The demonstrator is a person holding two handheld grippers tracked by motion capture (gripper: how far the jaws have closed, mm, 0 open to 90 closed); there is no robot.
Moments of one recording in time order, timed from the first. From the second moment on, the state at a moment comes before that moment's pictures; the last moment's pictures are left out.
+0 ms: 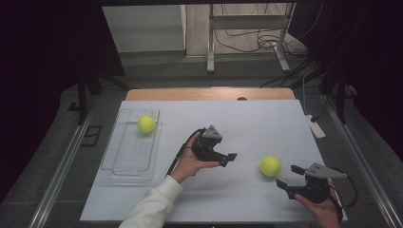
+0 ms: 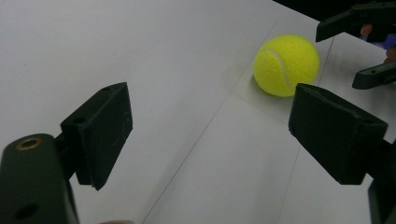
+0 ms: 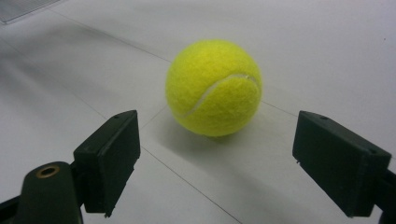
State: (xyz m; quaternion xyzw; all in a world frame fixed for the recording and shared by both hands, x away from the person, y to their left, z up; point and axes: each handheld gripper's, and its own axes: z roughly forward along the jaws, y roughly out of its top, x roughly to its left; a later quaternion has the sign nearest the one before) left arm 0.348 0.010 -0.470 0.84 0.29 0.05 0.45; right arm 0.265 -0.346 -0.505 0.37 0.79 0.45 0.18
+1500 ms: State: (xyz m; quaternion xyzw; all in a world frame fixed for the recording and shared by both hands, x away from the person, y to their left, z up) left arm 0.353 -0.048 -0.472 0.86 0.26 0.02 0.44; right arm 0.266 -0.342 -0.507 0.37 0.80 0.44 0.17
